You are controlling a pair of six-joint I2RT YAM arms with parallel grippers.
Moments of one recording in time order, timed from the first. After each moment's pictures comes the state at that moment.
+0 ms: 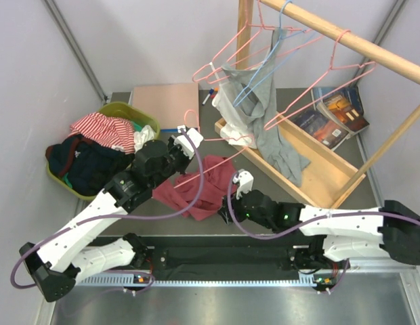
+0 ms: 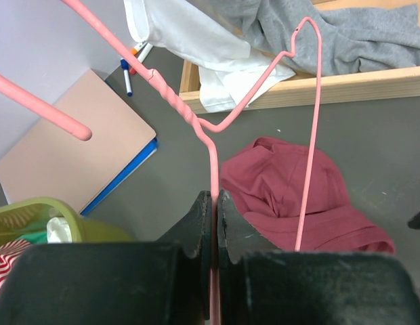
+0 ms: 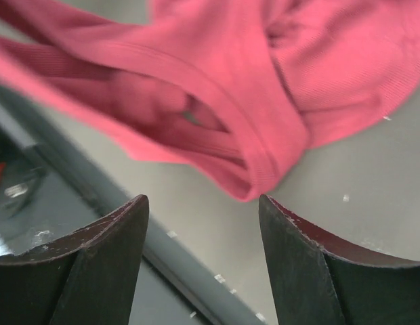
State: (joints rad) left arm -0.76 0.95 1.00 -0.32 -0.12 0.26; right arm 1.23 1.10 0.55 0.04 0.30 0.53
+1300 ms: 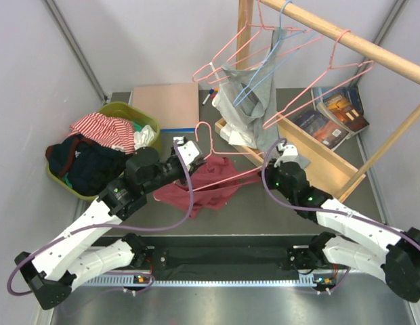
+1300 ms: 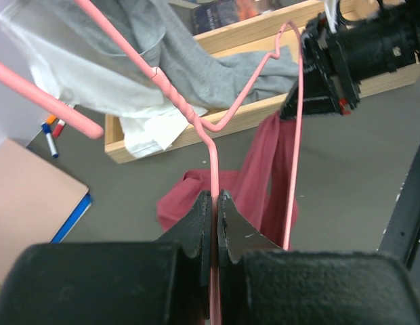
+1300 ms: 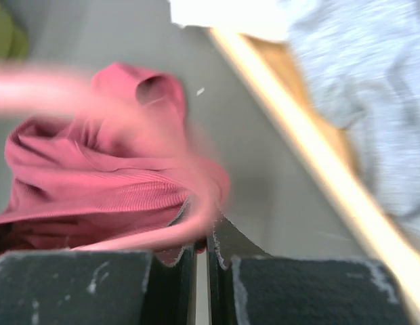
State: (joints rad) left arm -0.76 0.86 0.92 -0.25 0.19 0.24; right arm 0.70 0.99 0.48 0.07 0.26 0.50
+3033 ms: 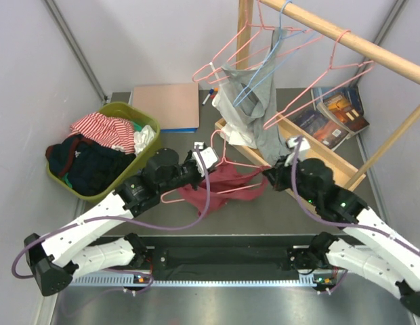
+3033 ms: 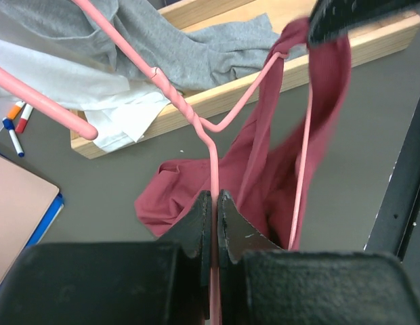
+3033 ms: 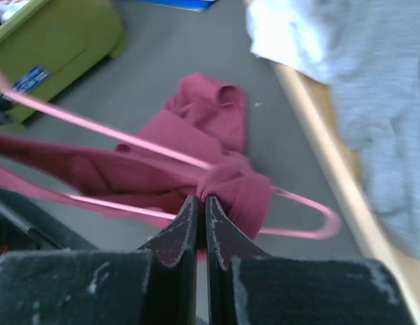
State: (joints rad) left arm -0.86 0.97 0.92 -0.23 0.15 0.26; right arm 0.67 0.68 0.74 -0.41 0.11 0.38
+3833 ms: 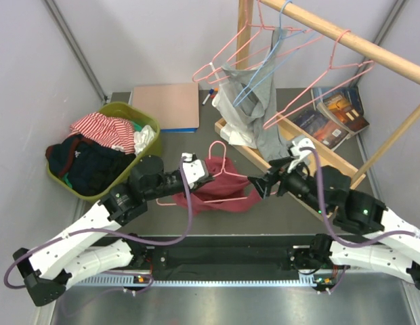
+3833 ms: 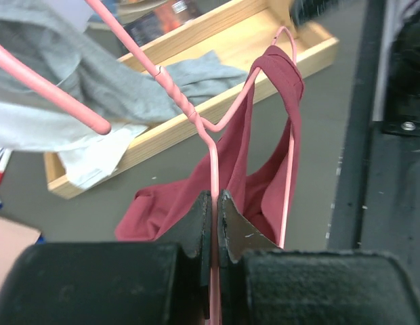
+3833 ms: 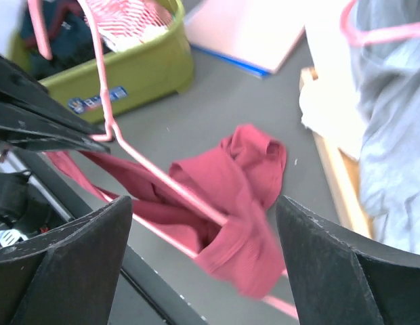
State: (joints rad) left arm -0.86 0.84 0.89 -0.26 0.30 0.29; right arm 1.10 0.72 0.95 -0.43 0.37 0.28
